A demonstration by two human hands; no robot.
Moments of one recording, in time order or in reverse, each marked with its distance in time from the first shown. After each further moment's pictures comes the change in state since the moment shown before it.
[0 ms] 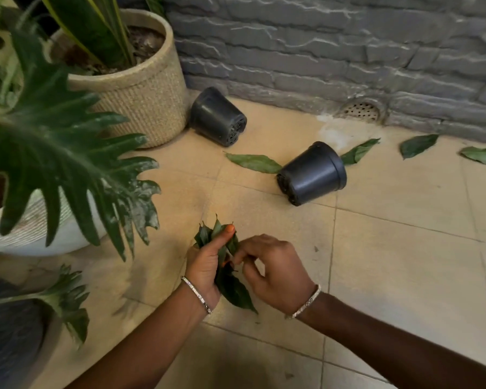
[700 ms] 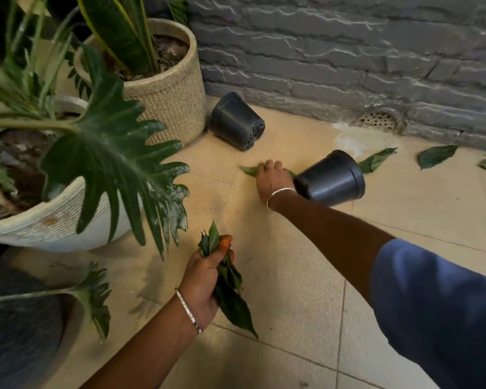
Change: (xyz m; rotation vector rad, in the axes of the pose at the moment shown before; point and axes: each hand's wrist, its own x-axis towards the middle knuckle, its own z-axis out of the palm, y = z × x) left_hand -0.015 0.013 -0.026 0.038 0.021 0.032; right_hand 0.180 0.112 0.024 -0.875 -0.183 0.335
